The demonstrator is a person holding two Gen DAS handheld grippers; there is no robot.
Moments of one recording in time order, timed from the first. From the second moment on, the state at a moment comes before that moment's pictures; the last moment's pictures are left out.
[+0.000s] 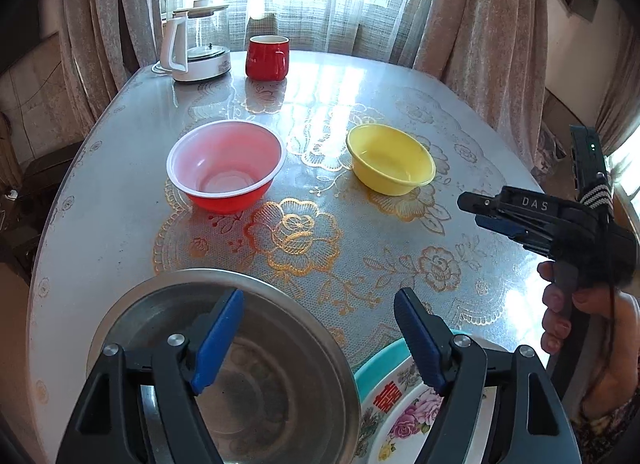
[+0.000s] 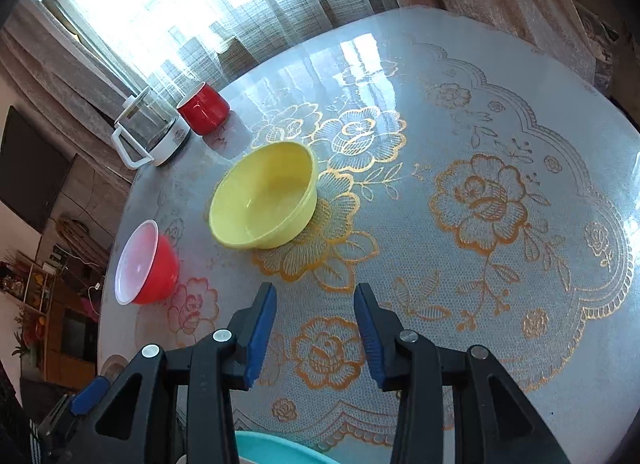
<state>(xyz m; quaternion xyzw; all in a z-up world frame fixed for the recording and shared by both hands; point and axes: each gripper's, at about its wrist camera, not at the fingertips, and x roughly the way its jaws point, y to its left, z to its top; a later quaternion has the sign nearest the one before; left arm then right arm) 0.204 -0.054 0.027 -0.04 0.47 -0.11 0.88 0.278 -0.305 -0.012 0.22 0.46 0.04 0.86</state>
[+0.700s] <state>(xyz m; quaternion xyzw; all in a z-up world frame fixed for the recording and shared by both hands) 0.280 -0.084 0.027 -0.04 0.47 -0.09 0.88 0.350 -0.294 -0.051 0.26 0.49 0.07 0.83</state>
